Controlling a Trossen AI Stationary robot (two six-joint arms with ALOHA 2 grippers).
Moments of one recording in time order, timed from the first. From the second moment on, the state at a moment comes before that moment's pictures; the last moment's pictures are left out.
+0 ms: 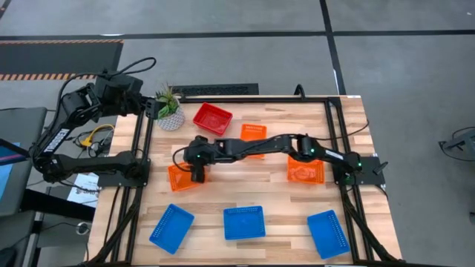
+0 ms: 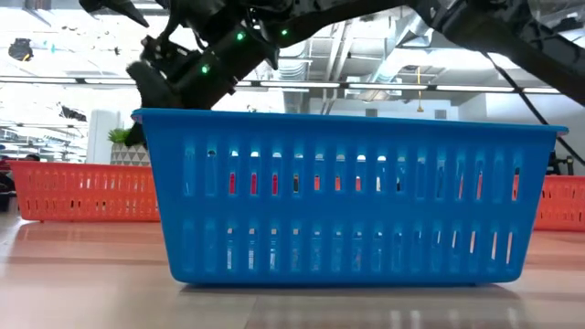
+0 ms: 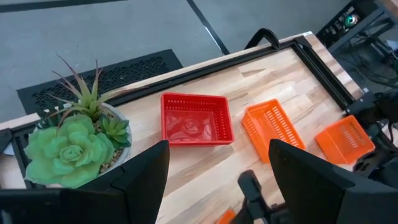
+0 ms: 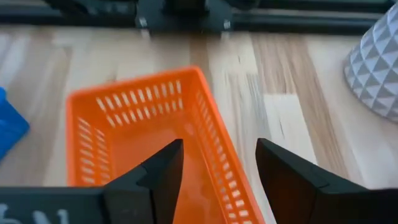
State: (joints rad) left arm 0.63 0.91 1.45 -1.21 -0.07 -0.50; right arm -0.01 2.53 2.28 -0.42 0.07 -0.02
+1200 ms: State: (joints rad) left arm 0.63 0.91 1.45 -1.22 -0.07 -0.46; right arm -0.06 2.51 2.26 -0.72 0.03 0.12
